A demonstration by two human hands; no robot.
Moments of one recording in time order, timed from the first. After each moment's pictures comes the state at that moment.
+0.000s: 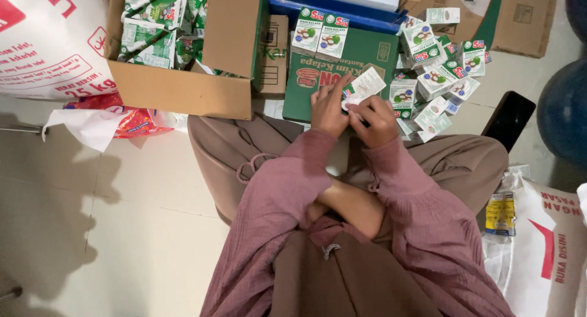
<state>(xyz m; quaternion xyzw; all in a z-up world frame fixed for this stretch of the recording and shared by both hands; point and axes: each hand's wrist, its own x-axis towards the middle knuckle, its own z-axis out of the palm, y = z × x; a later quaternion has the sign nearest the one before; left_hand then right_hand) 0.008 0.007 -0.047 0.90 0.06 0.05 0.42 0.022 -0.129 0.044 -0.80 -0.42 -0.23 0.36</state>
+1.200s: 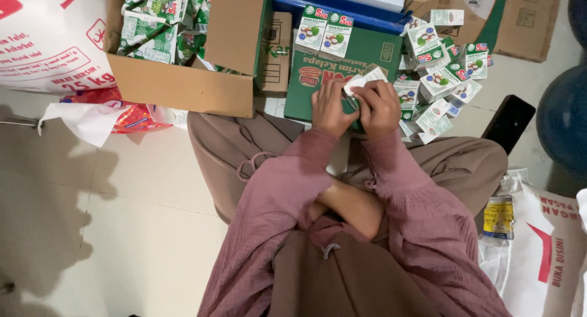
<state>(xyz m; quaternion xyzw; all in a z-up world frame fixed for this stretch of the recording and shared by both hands) 0.008 0.001 -0.040 0.89 0.11 0.17 0.41 0.042 -0.115 0.052 -0.80 -0.40 -0.25 0.37</state>
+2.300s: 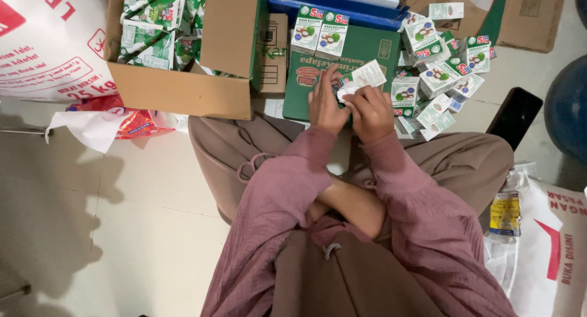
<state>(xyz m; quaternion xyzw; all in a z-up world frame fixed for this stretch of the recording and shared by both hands) 0.000 0.009 0.000 0.86 0.12 0.16 0.46 0.030 -0.115 0.044 -0.83 -0.40 -0.28 0.28</state>
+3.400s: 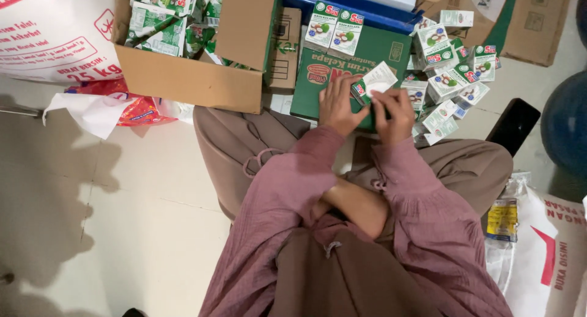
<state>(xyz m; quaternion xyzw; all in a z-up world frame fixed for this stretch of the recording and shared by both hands) 0.002 0.004 -0.019 0.88 0.10 0.21 0.41 0.035 -0.134 0.040 -0.79 -0.36 -0.26 0.42</state>
